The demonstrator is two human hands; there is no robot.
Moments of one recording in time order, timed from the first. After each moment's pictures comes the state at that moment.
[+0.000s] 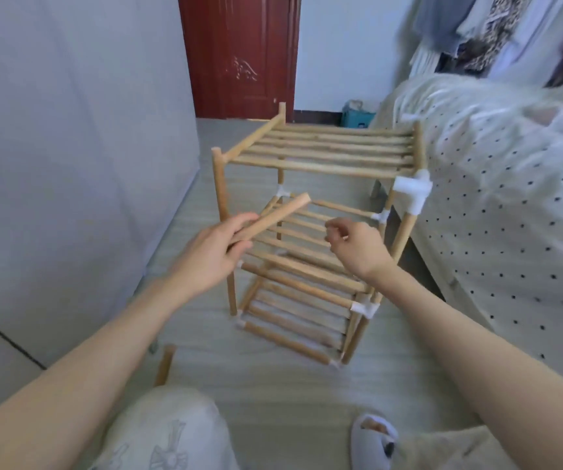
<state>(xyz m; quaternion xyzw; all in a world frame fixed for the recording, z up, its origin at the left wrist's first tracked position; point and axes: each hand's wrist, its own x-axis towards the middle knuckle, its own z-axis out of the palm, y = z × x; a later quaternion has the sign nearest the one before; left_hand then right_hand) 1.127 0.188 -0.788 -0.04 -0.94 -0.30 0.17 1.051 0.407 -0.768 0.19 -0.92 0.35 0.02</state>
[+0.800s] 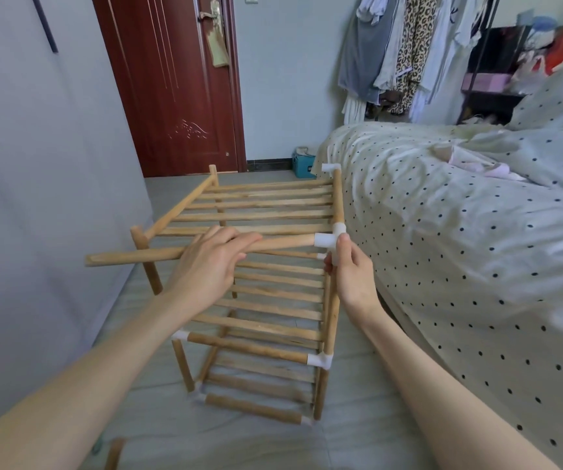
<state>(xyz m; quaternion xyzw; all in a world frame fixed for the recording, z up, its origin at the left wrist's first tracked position) 1.053 0.265 -0.731 -0.20 -0.93 -0.10 0.30 1.025 0.475 -0.750 0.04 -0.73 0.67 0.13</state>
